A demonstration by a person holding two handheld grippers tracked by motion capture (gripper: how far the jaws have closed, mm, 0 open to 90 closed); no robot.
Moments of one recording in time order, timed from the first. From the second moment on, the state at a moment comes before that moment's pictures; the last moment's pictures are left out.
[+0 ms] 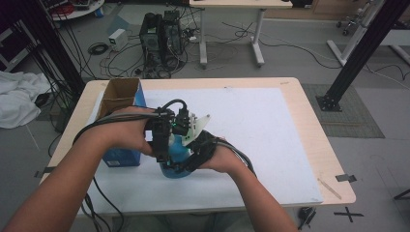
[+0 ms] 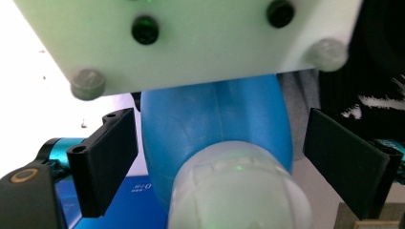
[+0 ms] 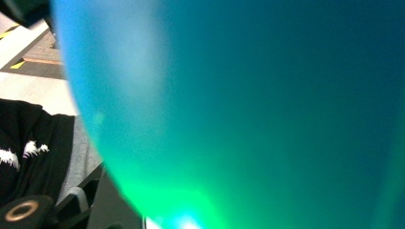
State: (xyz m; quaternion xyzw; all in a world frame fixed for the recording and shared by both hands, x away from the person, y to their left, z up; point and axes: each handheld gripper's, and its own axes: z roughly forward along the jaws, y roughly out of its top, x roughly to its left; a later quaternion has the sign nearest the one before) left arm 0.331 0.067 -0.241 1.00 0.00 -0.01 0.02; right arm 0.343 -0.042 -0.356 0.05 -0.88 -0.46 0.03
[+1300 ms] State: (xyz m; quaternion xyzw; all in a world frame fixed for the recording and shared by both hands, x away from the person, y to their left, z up) left arm 0.335 0.064 -0.249 1.00 0.02 -0.01 0.00; right arm 0.341 -0.042 -0.355 0.03 -0.89 -0.46 0.05
